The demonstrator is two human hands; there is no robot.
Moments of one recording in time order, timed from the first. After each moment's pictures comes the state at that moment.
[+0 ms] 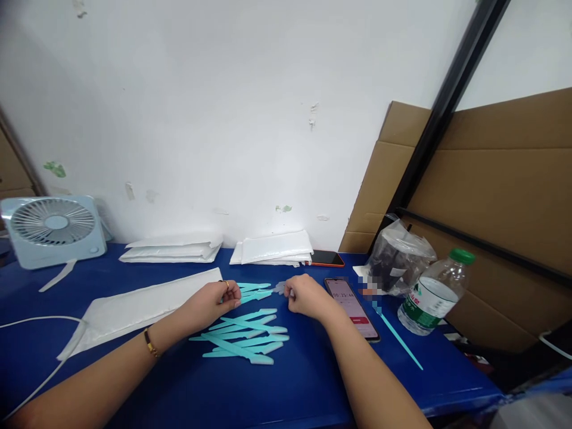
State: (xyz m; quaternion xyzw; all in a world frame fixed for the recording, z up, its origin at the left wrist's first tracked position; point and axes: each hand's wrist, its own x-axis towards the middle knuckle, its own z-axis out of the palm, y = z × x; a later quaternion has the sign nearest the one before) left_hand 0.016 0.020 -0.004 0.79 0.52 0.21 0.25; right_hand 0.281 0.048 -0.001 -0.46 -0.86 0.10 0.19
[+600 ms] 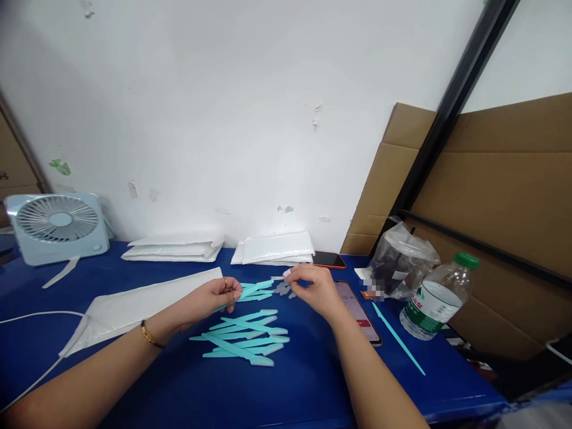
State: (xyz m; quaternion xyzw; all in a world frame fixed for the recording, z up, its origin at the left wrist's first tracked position) left_hand 0.015 0.013 0.008 0.68 0.47 0.28 0.49; right_hand 0.283 0.039 0.018 -0.32 -0.82 0.13 0.46
